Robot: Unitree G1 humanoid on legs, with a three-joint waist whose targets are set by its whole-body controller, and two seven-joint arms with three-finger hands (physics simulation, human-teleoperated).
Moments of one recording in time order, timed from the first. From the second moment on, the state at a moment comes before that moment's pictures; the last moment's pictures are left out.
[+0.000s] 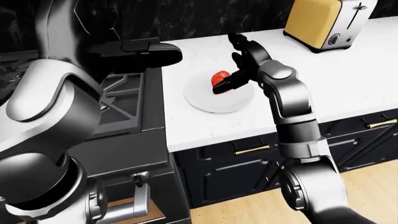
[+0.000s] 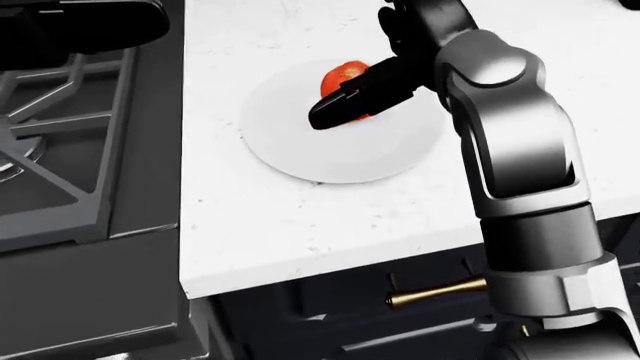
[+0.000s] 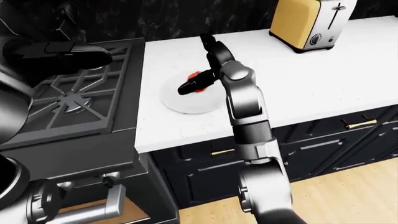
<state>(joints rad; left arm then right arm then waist) -0.93 0.49 0.24 -0.61 -1.03 1.14 0.73 -1.06 -0.18 -0.04 0.33 -0.17 0.71 0.33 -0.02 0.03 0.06</state>
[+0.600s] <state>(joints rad) -0.93 0.49 0.24 -0.62 -1.03 1.14 0.73 -1.13 -0.19 -0.04 0.64 -0.22 0.54 0.30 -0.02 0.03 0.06</state>
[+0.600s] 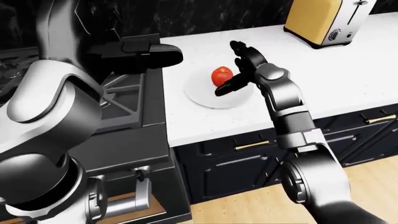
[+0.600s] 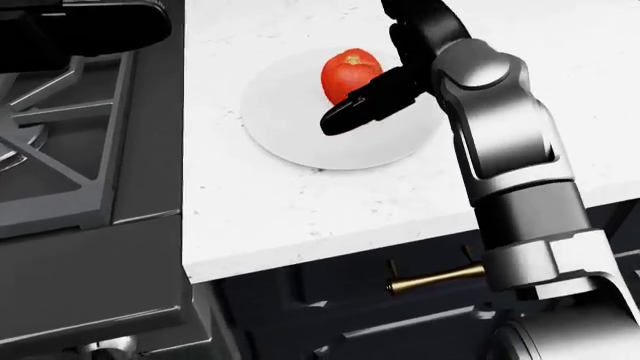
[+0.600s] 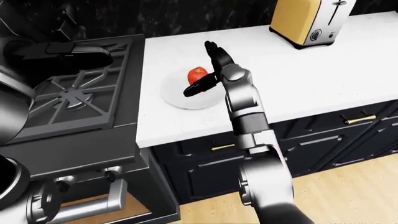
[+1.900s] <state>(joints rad) -0.94 0.49 0.24 -0.62 -1.04 1.14 0.73 -1.24 -0.18 -0.04 1.01 -0.27 0.31 0.24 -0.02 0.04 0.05</state>
